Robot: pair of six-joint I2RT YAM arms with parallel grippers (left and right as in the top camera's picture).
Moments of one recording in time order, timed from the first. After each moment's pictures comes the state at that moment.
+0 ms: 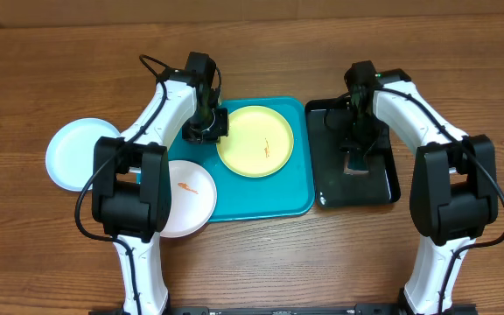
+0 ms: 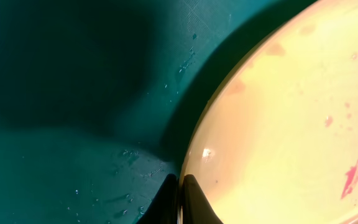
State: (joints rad) left arm -0.20 2.17 1.65 -0.99 0.16 -0.23; right arm 0.19 2.10 1.55 -1.11 0.02 0.29
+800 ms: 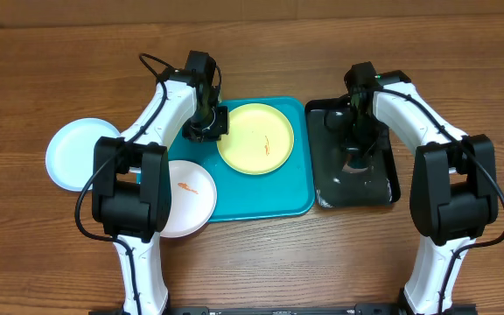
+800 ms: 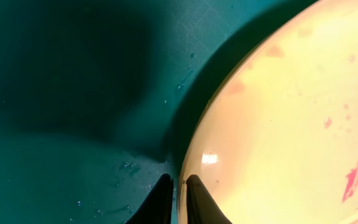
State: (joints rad) left arm -0.20 2.17 1.65 -0.96 0.15 -0.23; right arm 0.19 2.10 1.54 -1.09 0.02 0.31
